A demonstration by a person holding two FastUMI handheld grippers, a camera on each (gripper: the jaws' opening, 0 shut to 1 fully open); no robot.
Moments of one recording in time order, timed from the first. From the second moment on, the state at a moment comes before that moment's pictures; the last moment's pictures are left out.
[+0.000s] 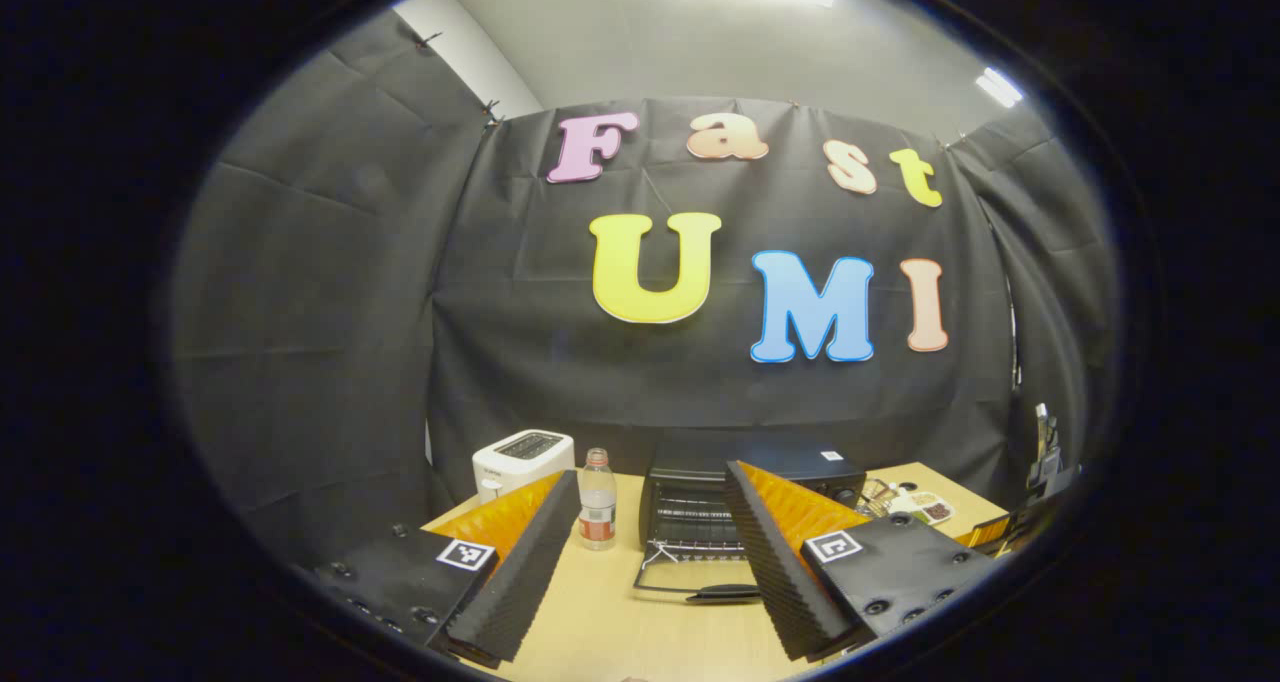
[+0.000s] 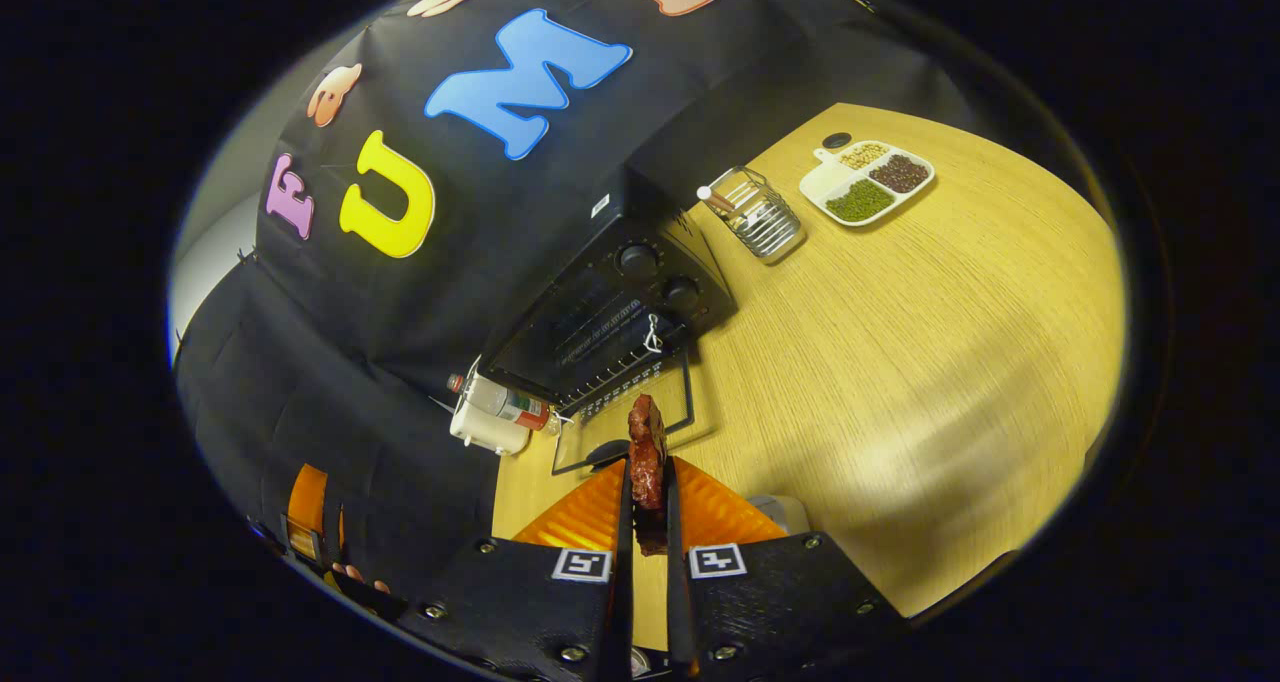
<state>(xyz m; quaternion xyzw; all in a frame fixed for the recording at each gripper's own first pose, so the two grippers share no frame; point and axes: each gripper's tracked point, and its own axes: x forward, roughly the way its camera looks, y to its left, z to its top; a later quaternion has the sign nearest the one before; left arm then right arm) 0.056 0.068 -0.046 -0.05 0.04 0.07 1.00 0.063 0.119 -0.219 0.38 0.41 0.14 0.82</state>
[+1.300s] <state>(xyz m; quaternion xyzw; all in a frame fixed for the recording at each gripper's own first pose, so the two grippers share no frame) 0.086 0.194 -0.086 -0.04 0.07 0.12 0.99 0.204 0.254 -0.235 0.46 0.36 0.11 0.80</state>
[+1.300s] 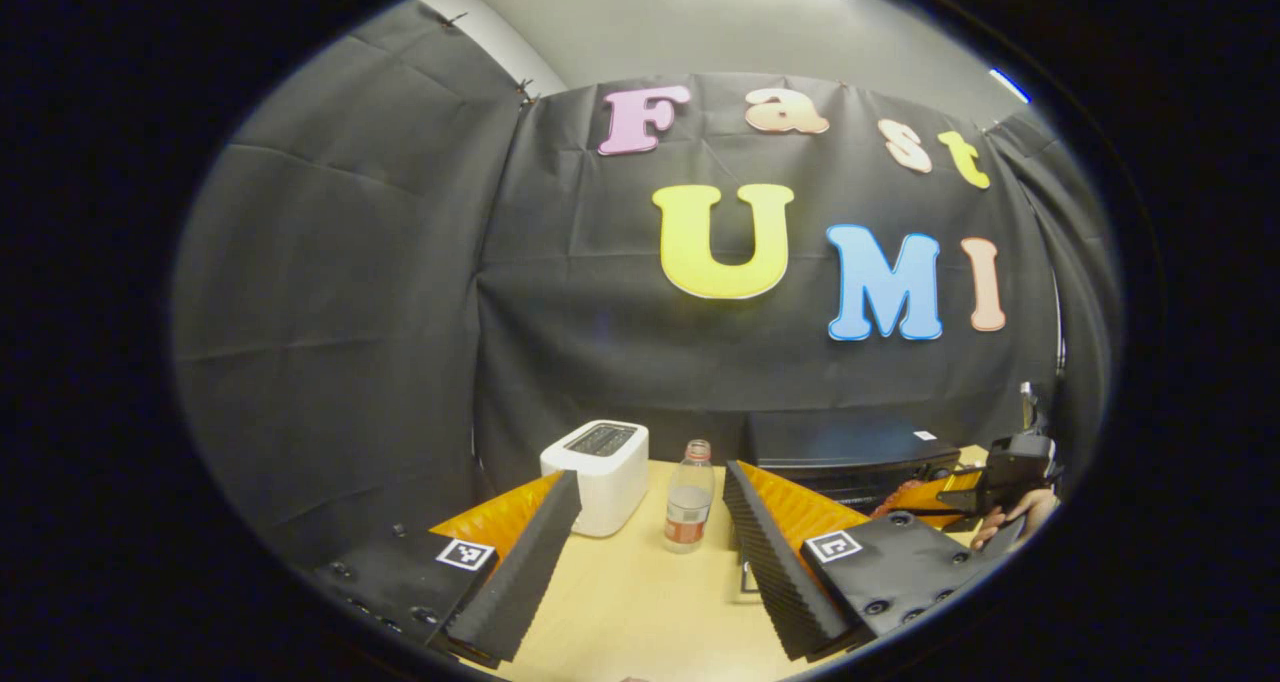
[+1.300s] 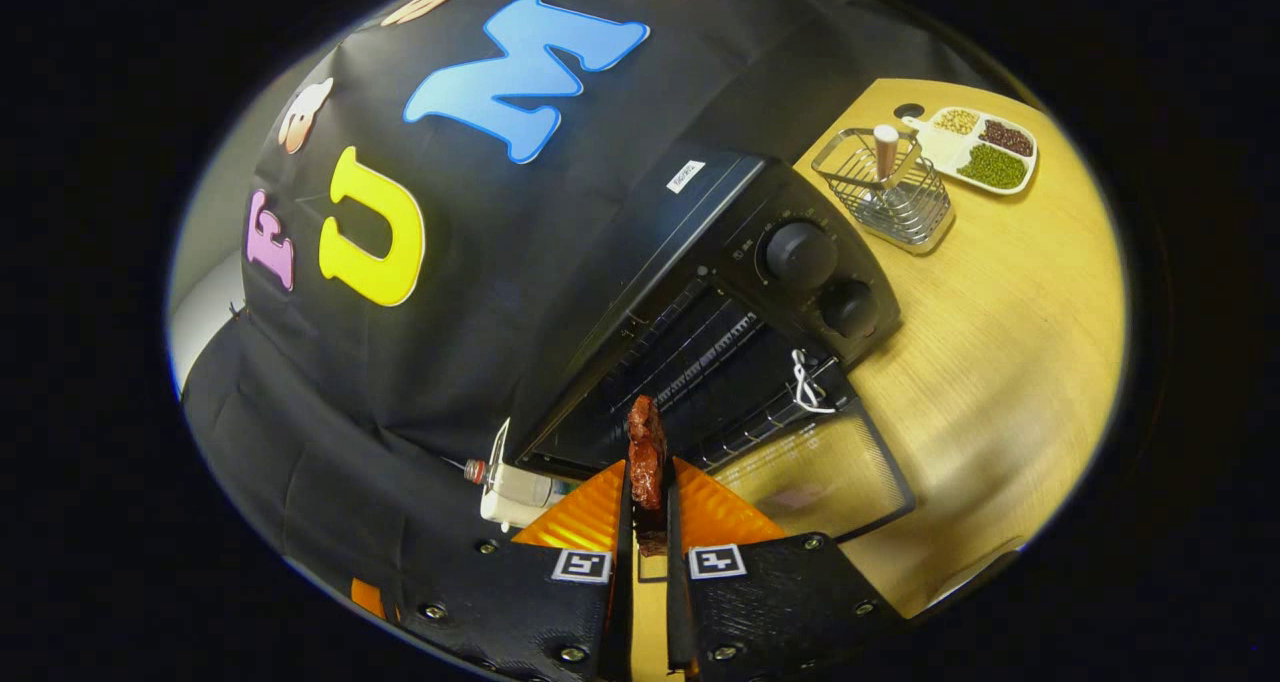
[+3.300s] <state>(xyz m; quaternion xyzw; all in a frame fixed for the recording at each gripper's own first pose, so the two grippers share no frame) 0.100 0.175 -0.107 -0.04 0.10 0.11 0.99 0.255 0.216 -0.258 0.26 0.31 0.08 0.91</state>
